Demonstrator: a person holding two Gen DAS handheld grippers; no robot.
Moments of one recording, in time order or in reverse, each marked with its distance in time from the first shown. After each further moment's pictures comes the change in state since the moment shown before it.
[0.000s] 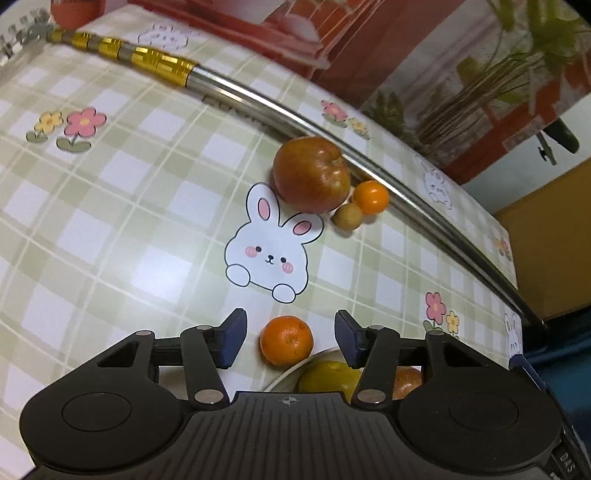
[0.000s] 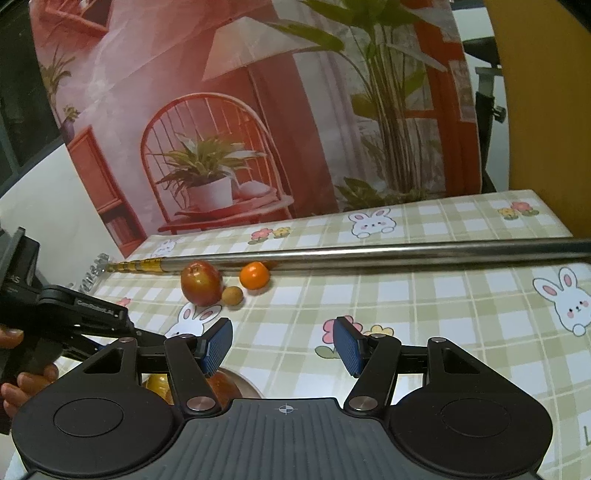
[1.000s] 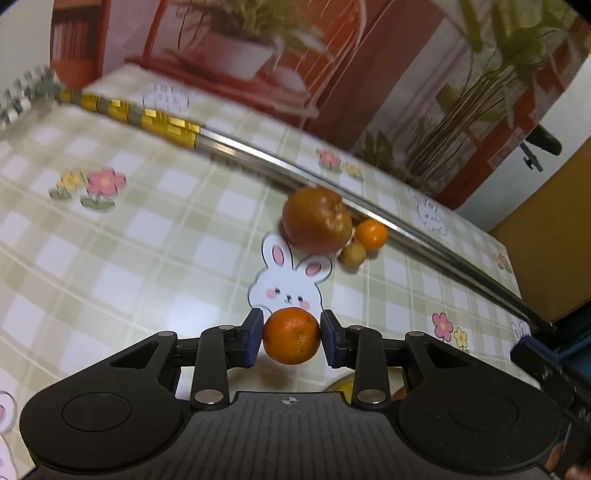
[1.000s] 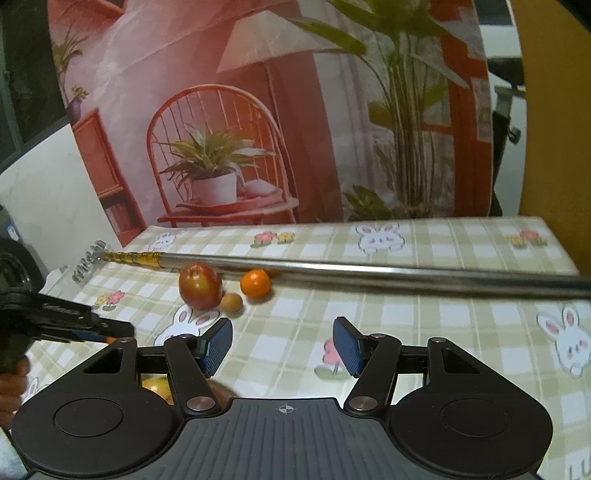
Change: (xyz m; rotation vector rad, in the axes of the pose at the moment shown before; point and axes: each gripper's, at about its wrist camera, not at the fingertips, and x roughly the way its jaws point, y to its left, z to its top) left arm -0.038 0.006 -0.007 0.115 -0.193 0.019; right arm 0.016 0.015 0.022 -0.103 0.008 -0.020
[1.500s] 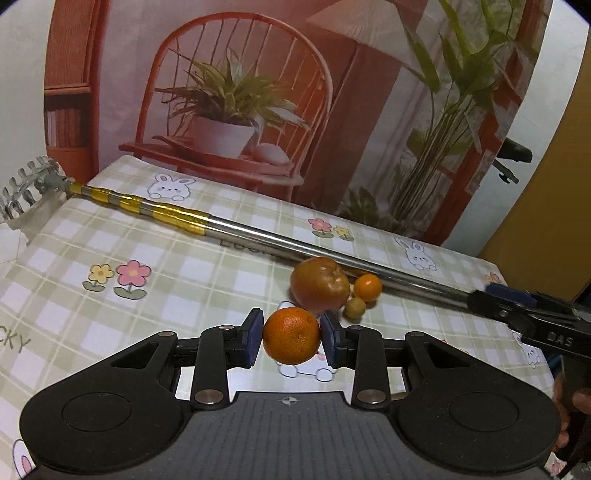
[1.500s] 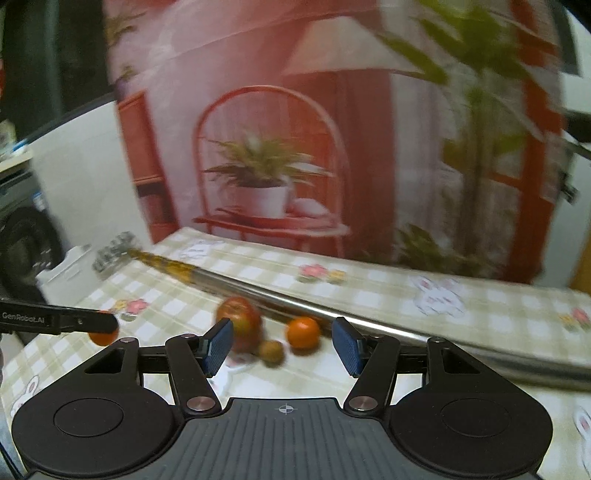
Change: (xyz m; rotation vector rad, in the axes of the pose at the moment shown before) left arm -0.048 0.003 0.009 0.148 -0.198 0.014; right arm 0.052 0.049 0.042 -0.184 -0.017 0.109
